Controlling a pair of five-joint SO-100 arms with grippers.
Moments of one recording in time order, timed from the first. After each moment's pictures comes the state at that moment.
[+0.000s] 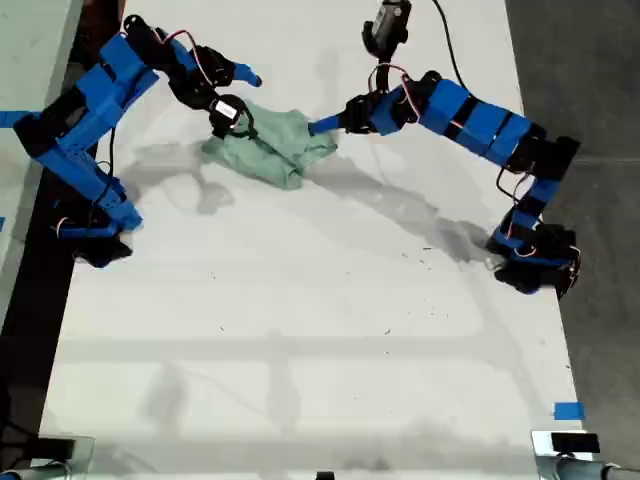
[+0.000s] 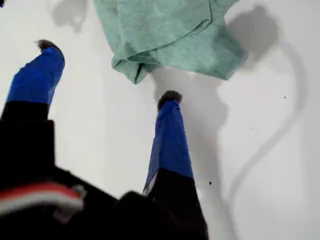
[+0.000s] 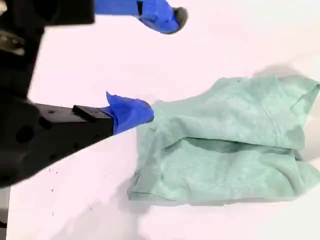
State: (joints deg) arm 0 -47.8 107.4 82.3 85.4 5.1; arm 1 34.8 84.7 65.6 64.9 -48.2
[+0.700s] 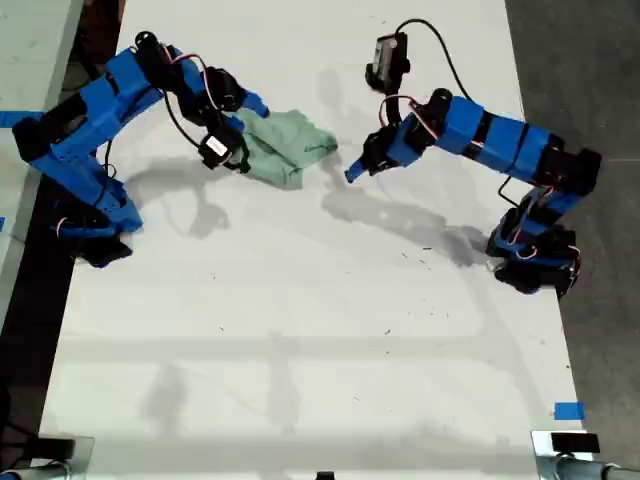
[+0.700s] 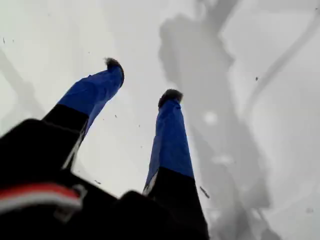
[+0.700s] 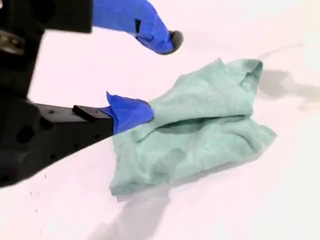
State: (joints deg) arm 0 -37.2 114.3 89.4 85.1 7.8; arm 1 23.3 102.0 78.1 85.3 -40.8
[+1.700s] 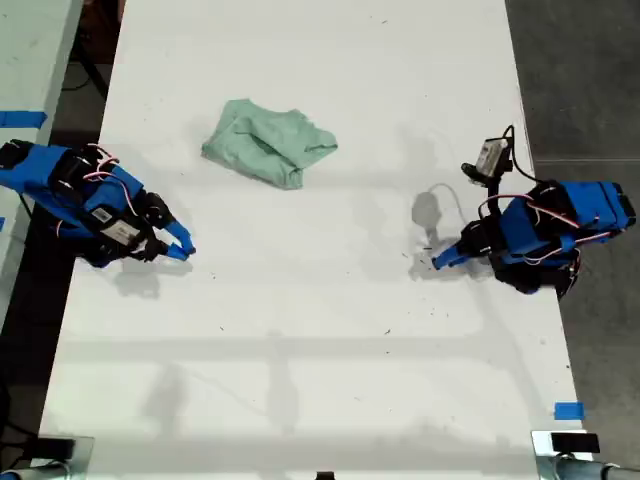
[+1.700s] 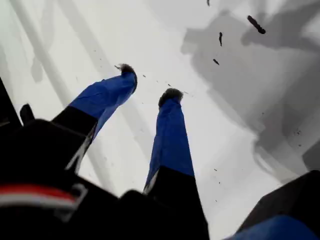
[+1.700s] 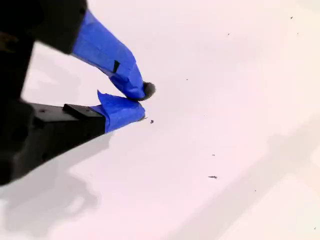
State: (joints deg) arm 0 12.6 178.0 152.8 75.7 -52.8; arm 1 -9.1 190.5 152.3 93.0 -0.6
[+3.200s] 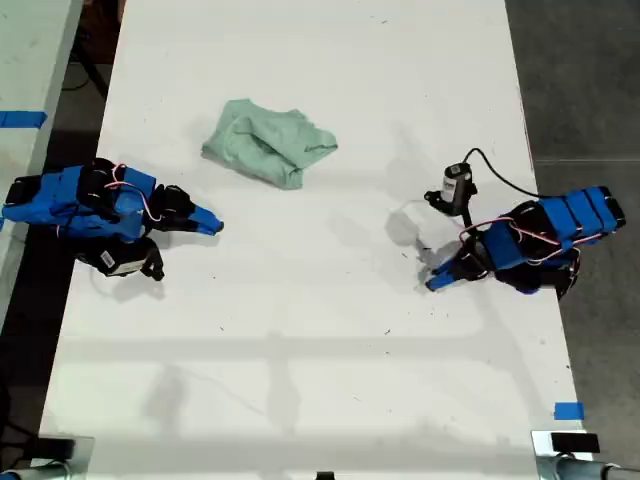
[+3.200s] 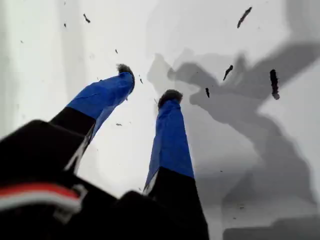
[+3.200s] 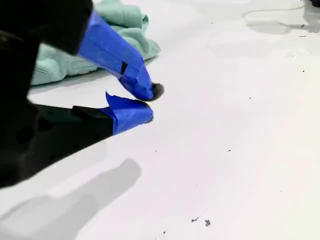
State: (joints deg) arm 0 -7.2 205.1 182.8 63.7 -7.5; arm 1 -13.2 200.0 174.3 81.5 -34.0
